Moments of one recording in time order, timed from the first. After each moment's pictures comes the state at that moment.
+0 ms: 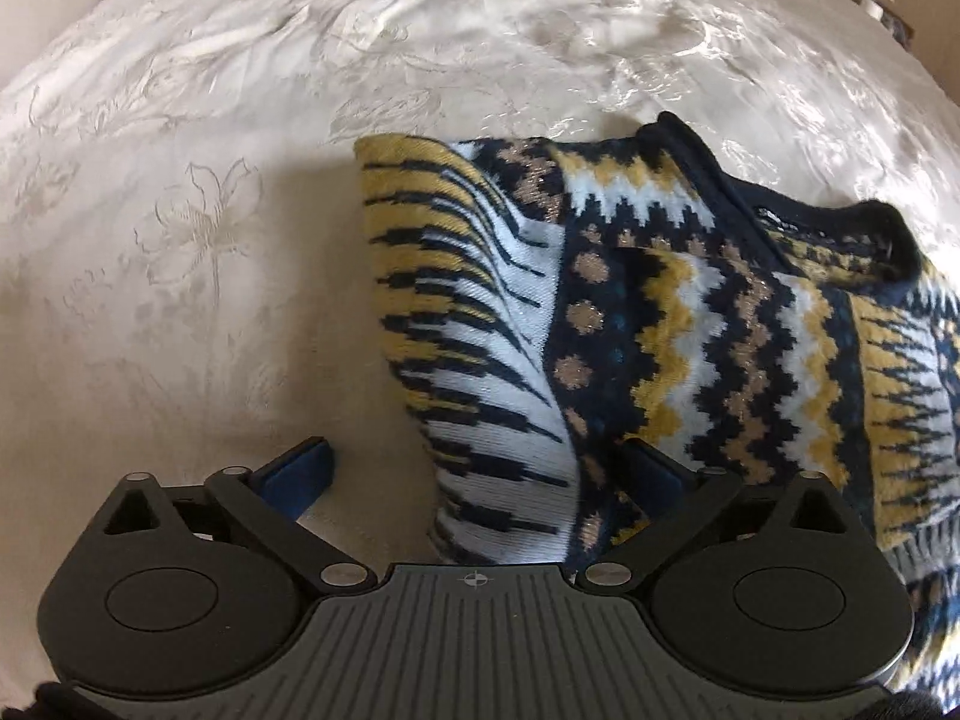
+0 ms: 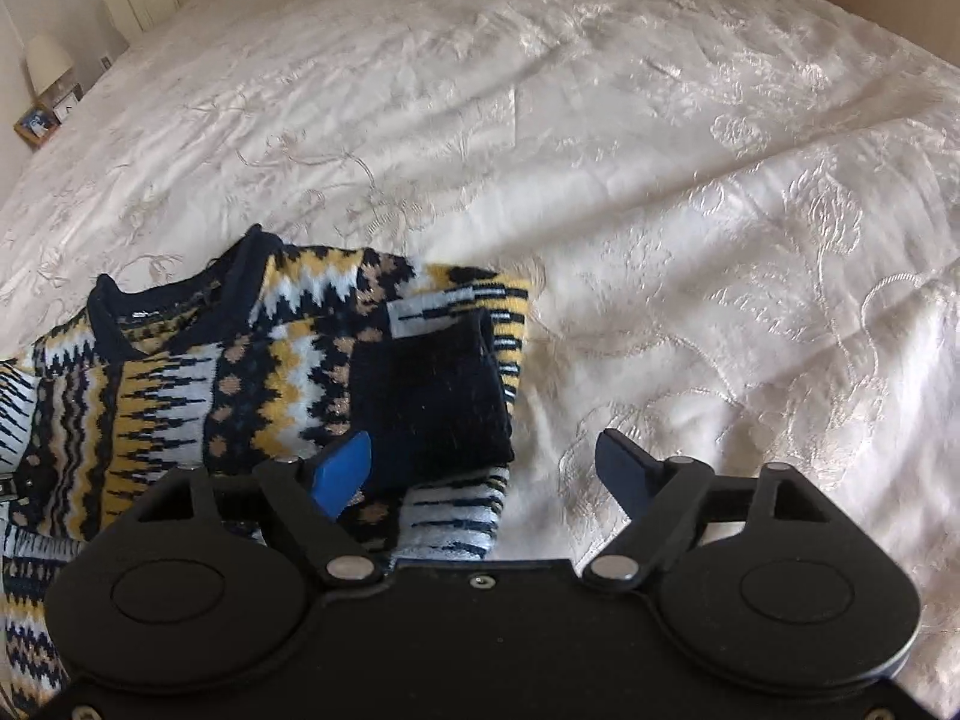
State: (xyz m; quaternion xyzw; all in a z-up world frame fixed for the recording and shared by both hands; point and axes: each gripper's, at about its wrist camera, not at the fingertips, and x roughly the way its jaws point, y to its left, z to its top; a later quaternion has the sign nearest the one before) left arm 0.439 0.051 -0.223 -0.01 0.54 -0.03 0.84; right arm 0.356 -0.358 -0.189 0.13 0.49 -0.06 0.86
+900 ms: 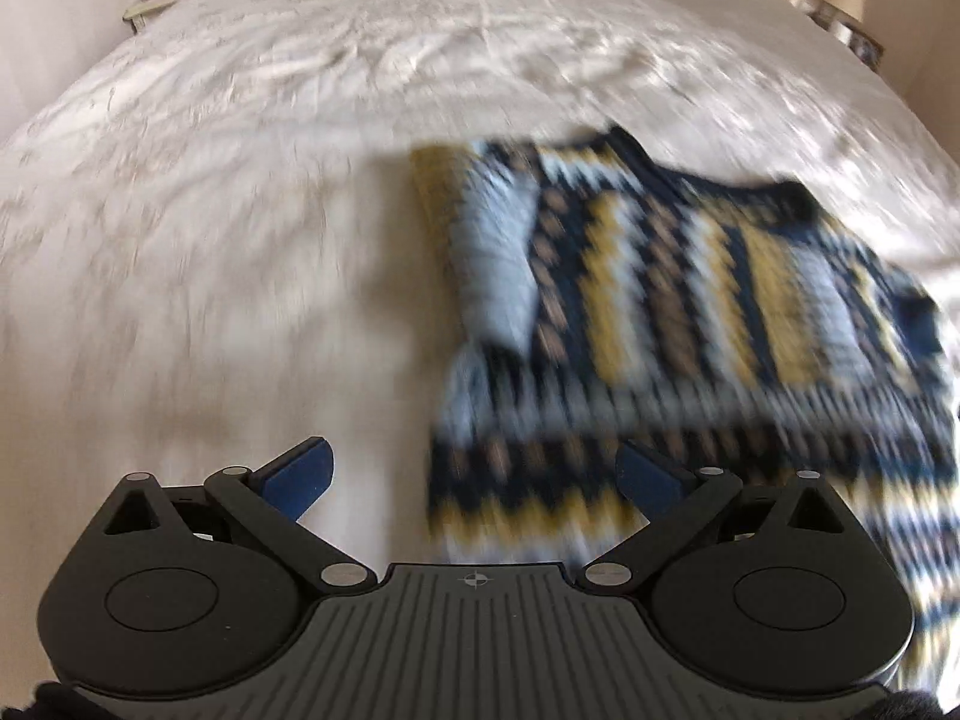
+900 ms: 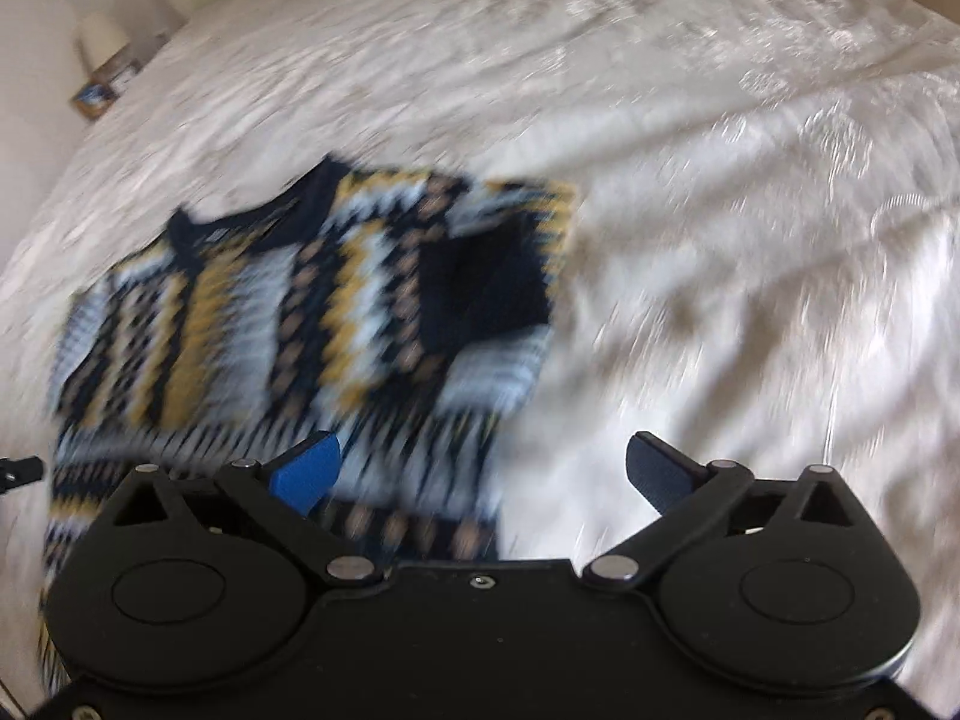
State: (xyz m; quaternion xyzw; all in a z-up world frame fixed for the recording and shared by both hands) left arm 0.320 0.053 -0.168 0.00 0.51 -0.03 0.86; right arm 0.297 -0.354 -0.188 0.15 0.51 0.01 0.85
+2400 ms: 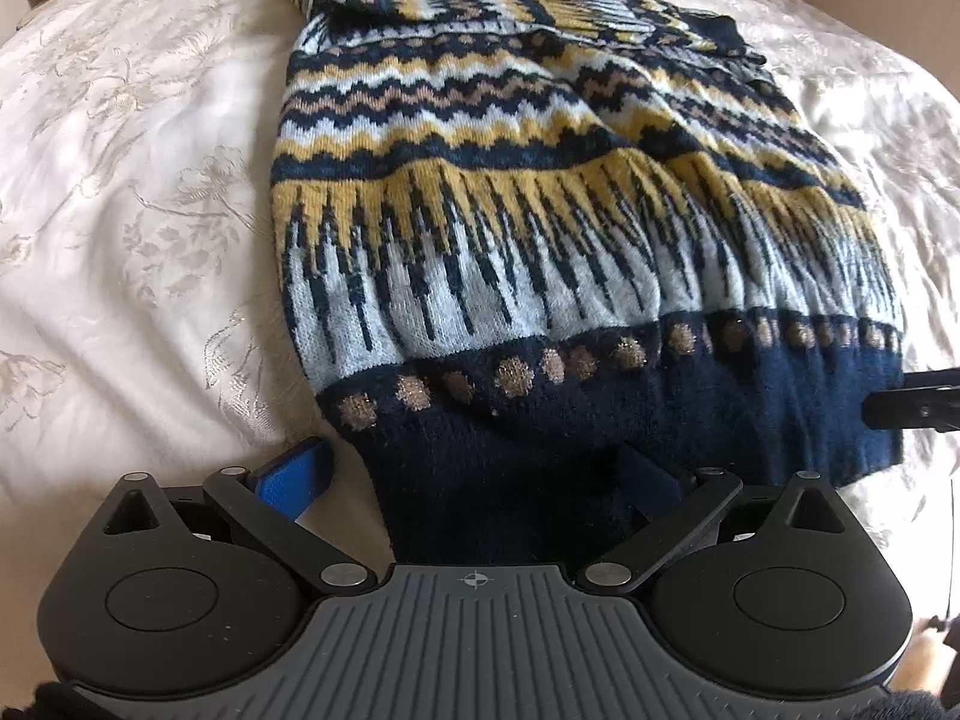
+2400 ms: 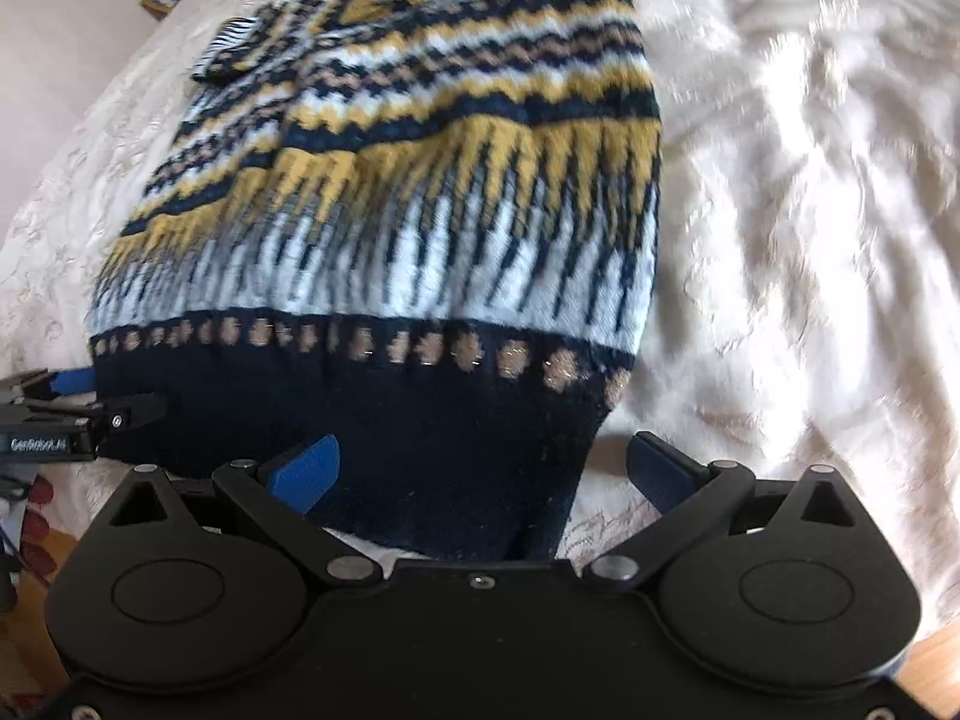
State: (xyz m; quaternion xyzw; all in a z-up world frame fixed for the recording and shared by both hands) left arm 0.130 0.037 -0.229 0.04 0.53 -0.15 0.83; right arm 0.063 -0.258 -0.232 0.16 0.56 0.06 0.81
